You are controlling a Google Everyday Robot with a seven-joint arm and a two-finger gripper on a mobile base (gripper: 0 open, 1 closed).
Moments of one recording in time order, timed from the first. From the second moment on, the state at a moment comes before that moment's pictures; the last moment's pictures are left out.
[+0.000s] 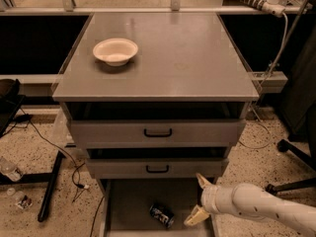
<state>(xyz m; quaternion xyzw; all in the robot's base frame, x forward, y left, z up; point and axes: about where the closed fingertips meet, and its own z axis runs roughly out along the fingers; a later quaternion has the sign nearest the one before) 0.477 -0.137 0.411 -0.56 0.74 0.12 0.35</state>
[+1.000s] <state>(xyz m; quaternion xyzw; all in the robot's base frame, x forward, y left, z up) 0.483 -0.138 0.310 -0.54 0.72 0.16 0.39</state>
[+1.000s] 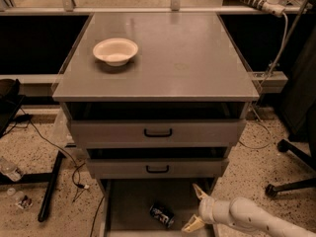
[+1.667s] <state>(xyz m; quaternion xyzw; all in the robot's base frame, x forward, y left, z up) 0.469 -0.118 0.261 -0.54 0.74 0.19 0.36</state>
